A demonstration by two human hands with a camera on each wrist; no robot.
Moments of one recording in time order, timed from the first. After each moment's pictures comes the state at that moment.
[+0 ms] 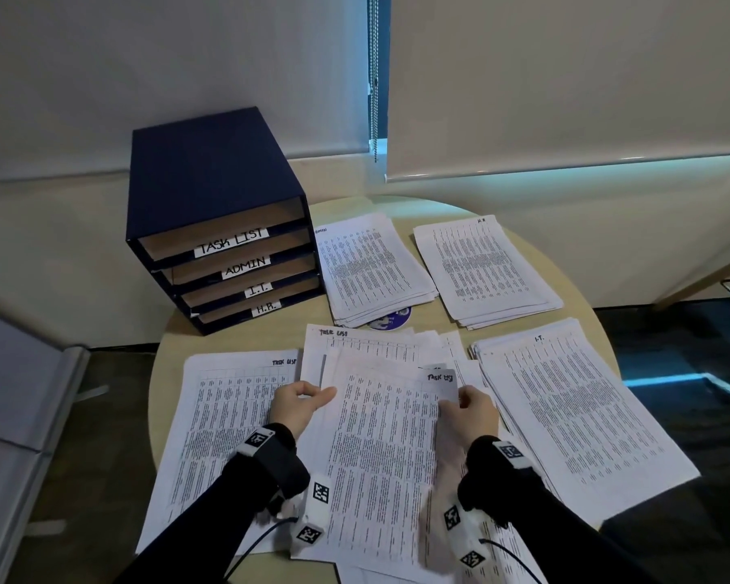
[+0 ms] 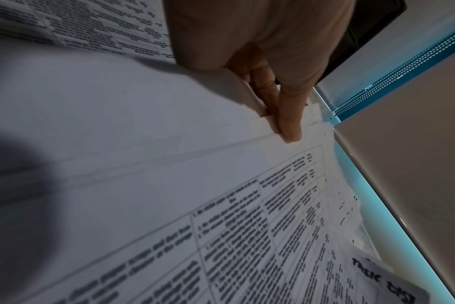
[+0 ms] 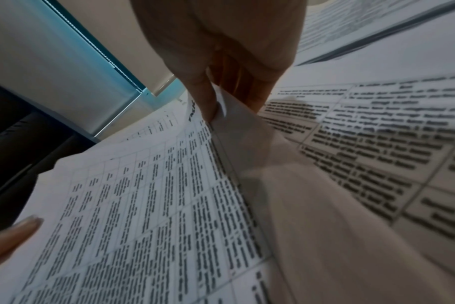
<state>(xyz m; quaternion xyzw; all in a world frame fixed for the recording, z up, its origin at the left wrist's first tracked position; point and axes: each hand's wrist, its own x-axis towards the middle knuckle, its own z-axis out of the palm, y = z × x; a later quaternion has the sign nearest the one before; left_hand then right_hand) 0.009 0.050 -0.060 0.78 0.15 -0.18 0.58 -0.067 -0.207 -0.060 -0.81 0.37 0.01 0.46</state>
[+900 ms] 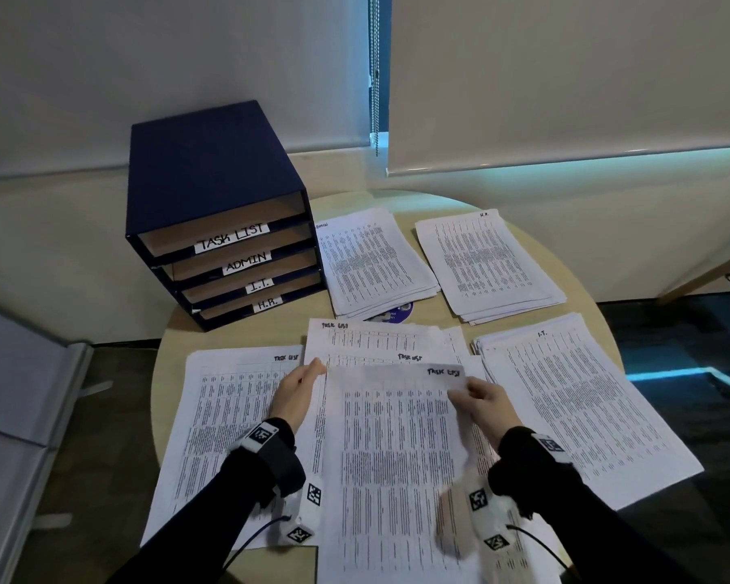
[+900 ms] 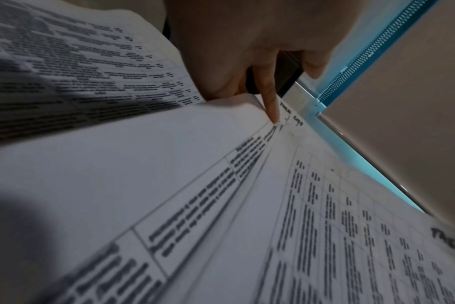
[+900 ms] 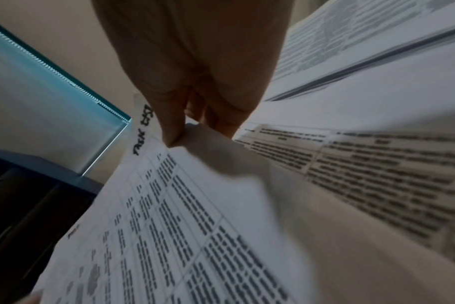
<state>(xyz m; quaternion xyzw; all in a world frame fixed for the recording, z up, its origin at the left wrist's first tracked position) 0.011 0.052 -0.052 0.80 0.09 -0.19 0.56 -0.074 -0.237 -0.055 -0.71 0.25 0.05 0.65</state>
